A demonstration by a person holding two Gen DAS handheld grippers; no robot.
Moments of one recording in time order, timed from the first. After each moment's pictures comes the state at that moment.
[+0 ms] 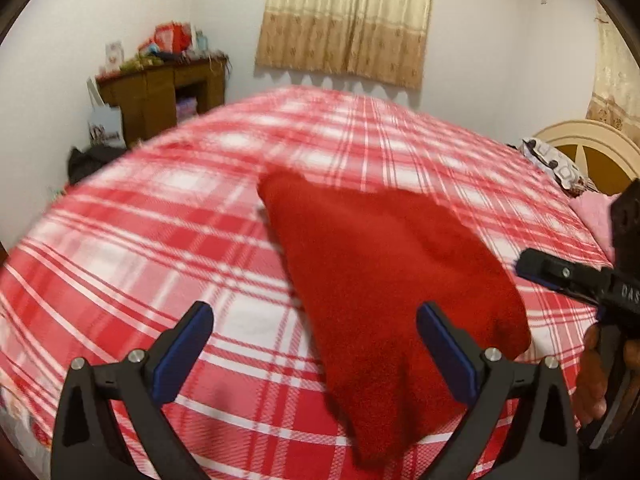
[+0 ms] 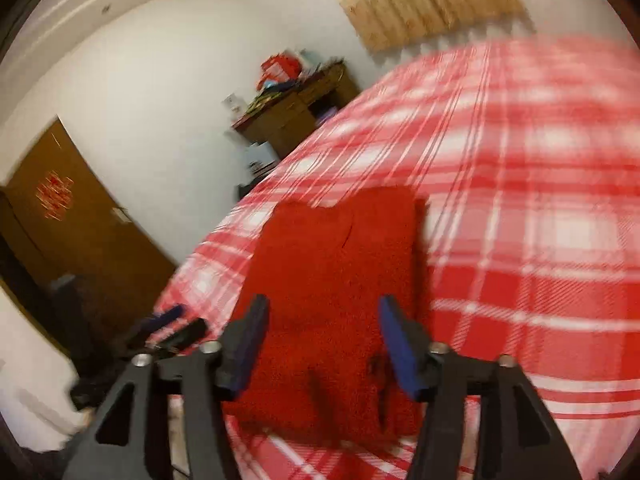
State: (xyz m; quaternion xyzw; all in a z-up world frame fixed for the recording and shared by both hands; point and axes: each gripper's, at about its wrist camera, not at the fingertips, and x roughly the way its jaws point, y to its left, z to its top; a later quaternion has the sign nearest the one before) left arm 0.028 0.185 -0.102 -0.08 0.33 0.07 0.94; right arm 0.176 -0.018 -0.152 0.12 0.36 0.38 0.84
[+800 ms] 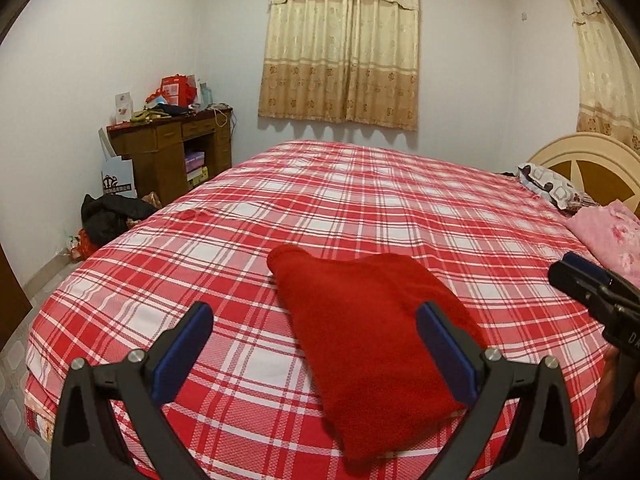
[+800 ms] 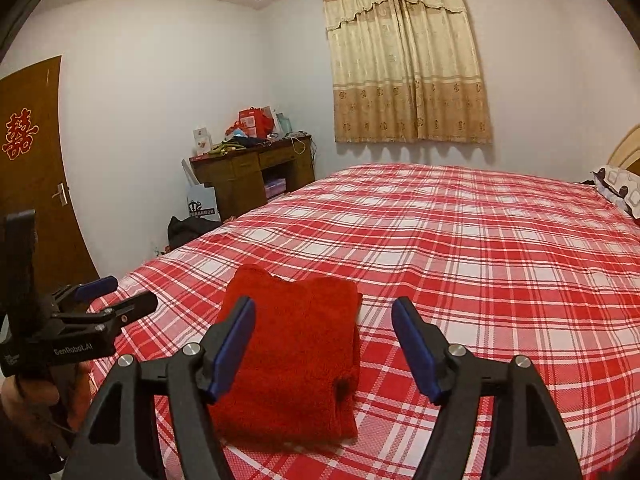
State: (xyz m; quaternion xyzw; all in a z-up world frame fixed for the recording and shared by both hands) left arm 0.011 0.176 -0.057 -0.05 0.26 0.08 0.96; right arm 0.101 -0.027 -0.077 0.00 0.21 0.28 0.94
